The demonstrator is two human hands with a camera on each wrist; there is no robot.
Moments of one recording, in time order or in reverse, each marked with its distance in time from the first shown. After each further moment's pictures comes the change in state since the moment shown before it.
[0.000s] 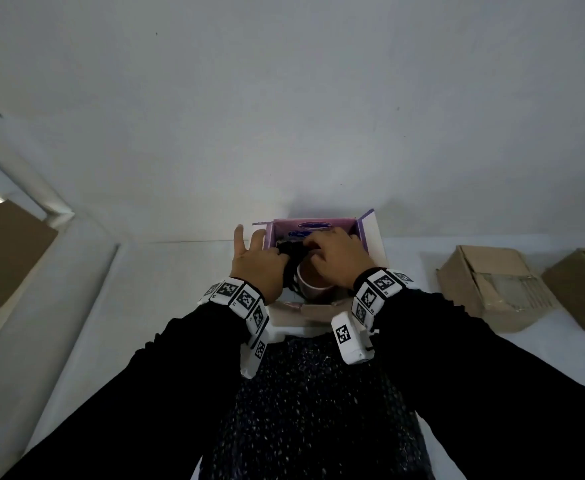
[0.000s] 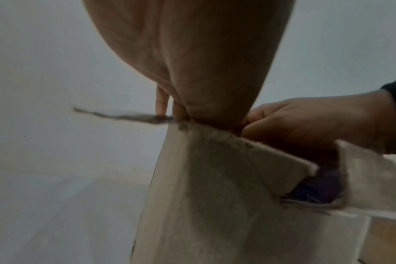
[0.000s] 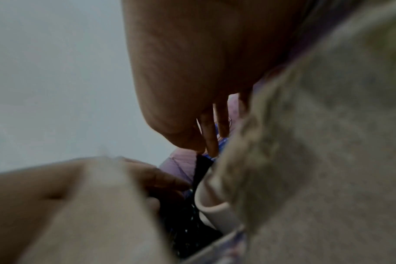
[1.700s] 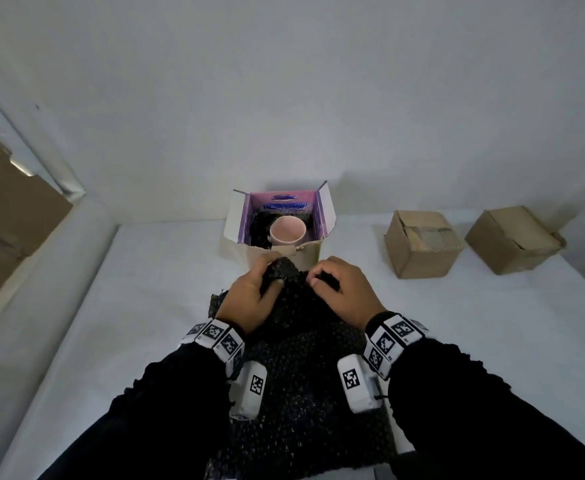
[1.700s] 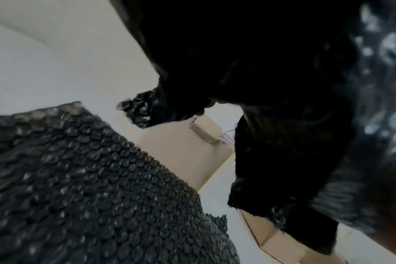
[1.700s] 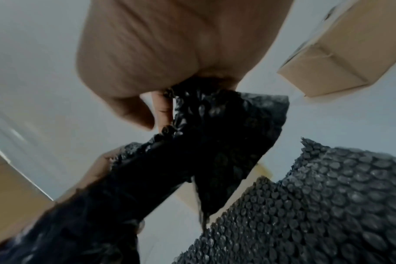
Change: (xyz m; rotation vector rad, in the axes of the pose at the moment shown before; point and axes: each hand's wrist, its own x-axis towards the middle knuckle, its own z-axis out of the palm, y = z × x) left_hand -0.176 0.074 -0.006 -1.147 0.322 0.069; right_hand -0.218 -0.018 0.010 0.559 0.287 -0.096
